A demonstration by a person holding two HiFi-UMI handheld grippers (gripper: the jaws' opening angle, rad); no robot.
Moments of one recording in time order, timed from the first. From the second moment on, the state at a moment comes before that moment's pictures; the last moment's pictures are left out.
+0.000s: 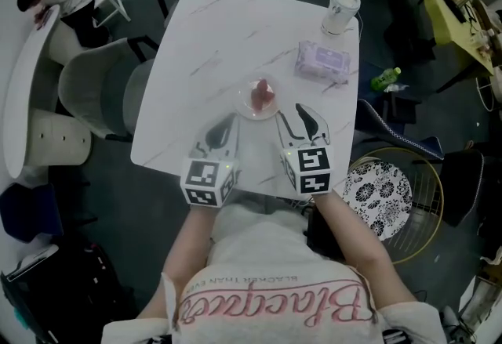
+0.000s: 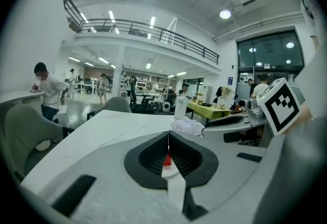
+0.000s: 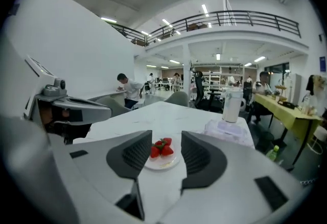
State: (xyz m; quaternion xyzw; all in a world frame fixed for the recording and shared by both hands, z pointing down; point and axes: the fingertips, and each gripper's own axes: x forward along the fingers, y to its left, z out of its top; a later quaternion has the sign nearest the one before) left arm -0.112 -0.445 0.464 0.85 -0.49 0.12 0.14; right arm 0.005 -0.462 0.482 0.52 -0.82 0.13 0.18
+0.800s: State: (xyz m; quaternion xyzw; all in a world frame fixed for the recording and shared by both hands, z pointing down) left arm -0.079 -0.374 0.376 0.88 -0.48 0.03 0.03; right arm -0.010 -0.358 0.361 0.50 -0.86 -0.03 0.07
